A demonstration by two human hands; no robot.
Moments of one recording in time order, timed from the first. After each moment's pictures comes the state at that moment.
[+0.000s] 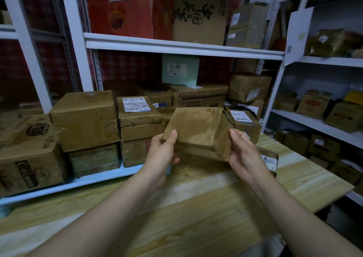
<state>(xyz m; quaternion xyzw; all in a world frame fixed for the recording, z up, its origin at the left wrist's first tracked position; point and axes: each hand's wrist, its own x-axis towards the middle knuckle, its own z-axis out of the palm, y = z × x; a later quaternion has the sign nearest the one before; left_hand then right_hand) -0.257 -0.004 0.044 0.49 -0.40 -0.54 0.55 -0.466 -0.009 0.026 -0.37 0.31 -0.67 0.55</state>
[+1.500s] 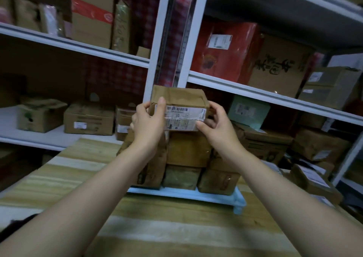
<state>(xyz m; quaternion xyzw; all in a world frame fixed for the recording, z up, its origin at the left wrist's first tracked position) -0.003 0.018 0.127 0.53 -0.36 -0.25 0.72 -0.173 -0.024 0.148 -0.75 0.35 -0.49 0.28</state>
